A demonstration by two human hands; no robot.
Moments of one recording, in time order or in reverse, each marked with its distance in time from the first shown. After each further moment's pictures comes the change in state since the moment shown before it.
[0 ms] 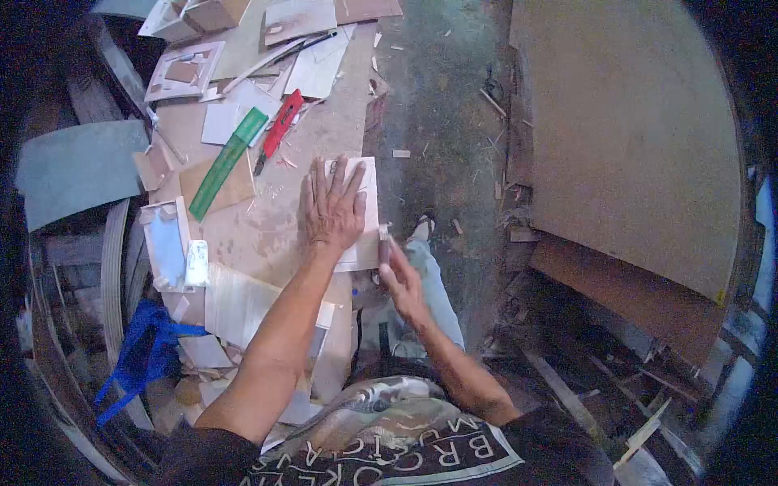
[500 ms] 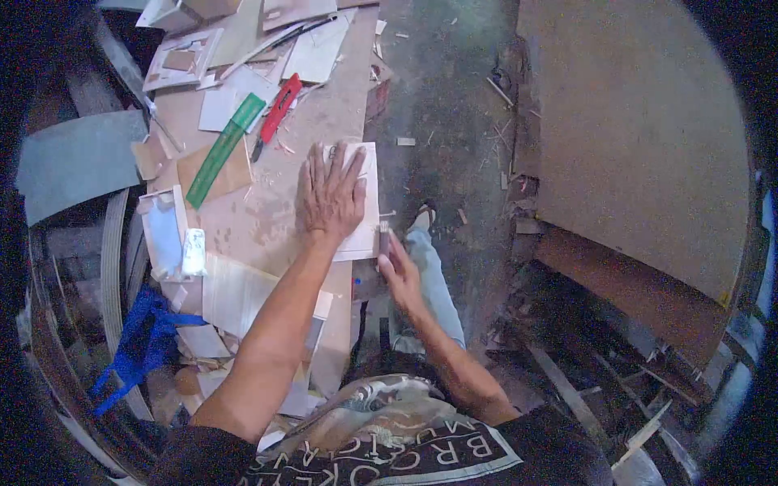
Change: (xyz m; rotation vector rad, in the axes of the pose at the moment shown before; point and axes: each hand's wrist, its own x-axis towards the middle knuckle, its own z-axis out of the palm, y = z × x) left_hand 0.005 0.001 0.003 0.049 0.019 0.015; right_hand -0.016 0.025 -0.005 -0.008 0.008 0.057
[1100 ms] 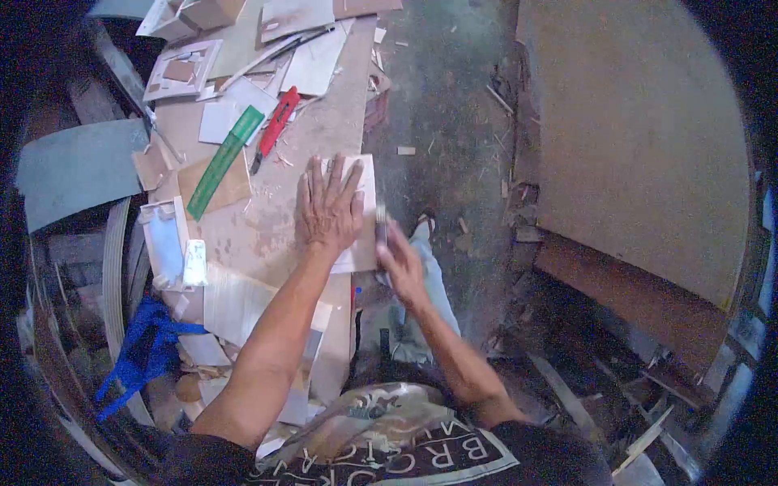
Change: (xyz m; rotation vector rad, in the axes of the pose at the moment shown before) left_hand -0.003 0.000 -0.003 -0.031 -0.006 -0.004; right_hand 0.062 -0.025 -0.004 -0.013 -0.012 -0.183
